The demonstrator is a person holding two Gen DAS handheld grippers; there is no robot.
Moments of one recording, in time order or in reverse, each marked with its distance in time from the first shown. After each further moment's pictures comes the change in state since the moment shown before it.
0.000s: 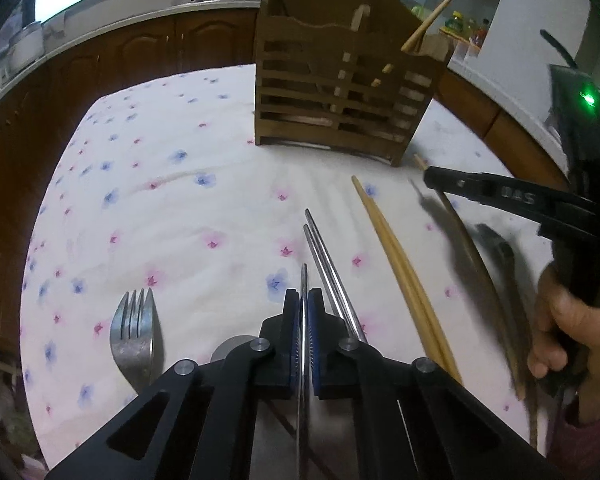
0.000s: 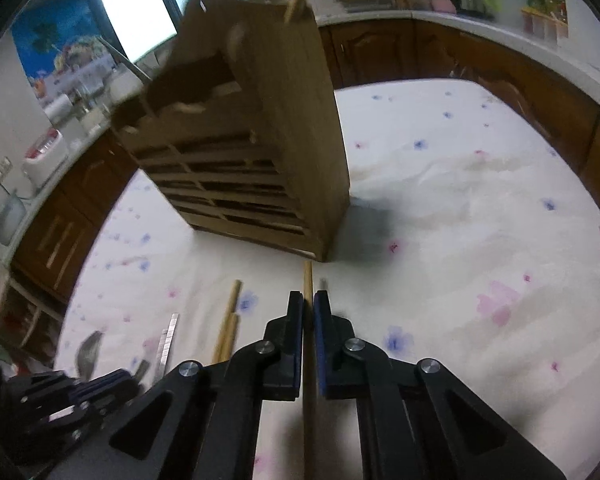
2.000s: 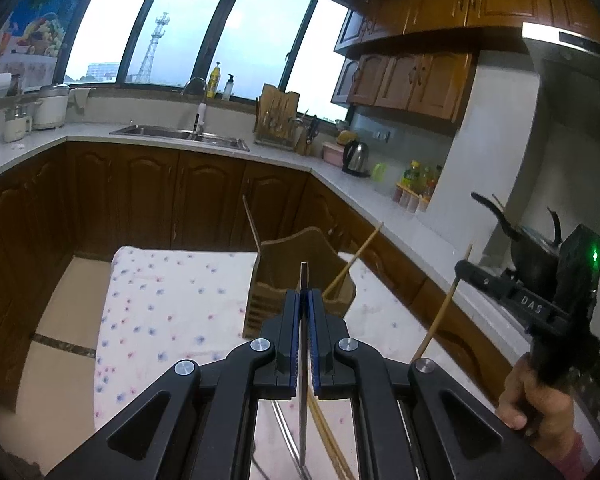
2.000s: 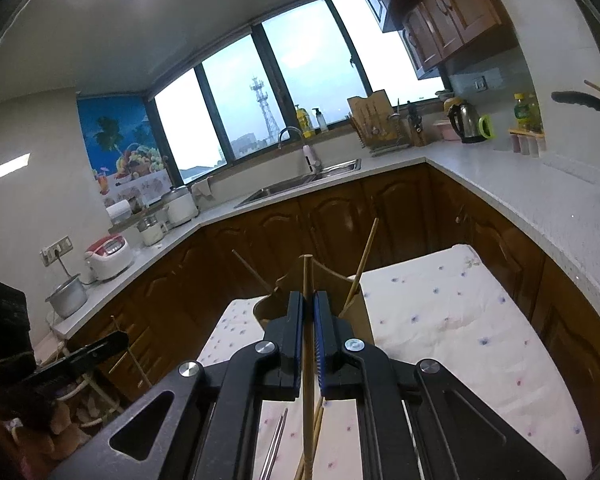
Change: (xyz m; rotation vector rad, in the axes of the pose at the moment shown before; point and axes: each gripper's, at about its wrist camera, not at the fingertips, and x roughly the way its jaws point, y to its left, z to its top) left arm -0.197 0.018 0.013 -0.061 -0.496 -0.129; right arm -0.187 0.030 0.037 -0.014 -0.481 0.123
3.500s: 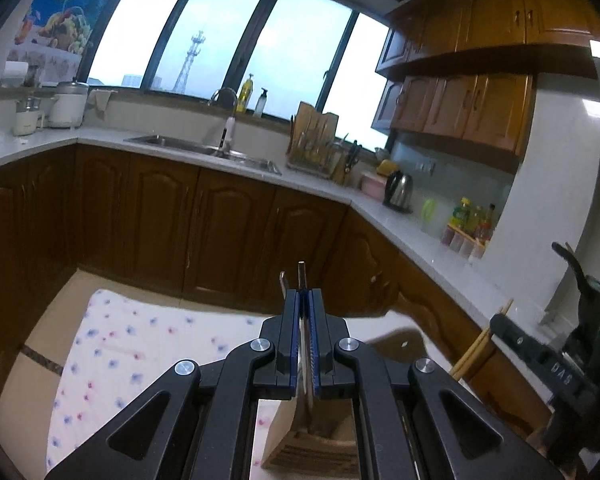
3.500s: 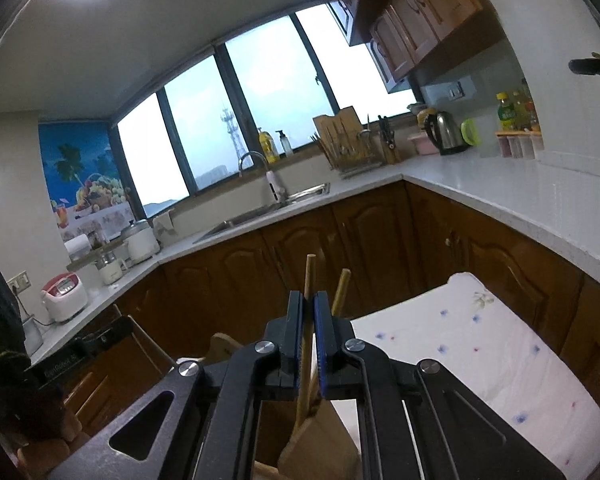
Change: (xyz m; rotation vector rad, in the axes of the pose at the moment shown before) left arm 0.272 0.047 0.010 -0.061 -0.104 0.096; right arm 0.132 -0.043 0.020 0.058 -0.114 -0.104
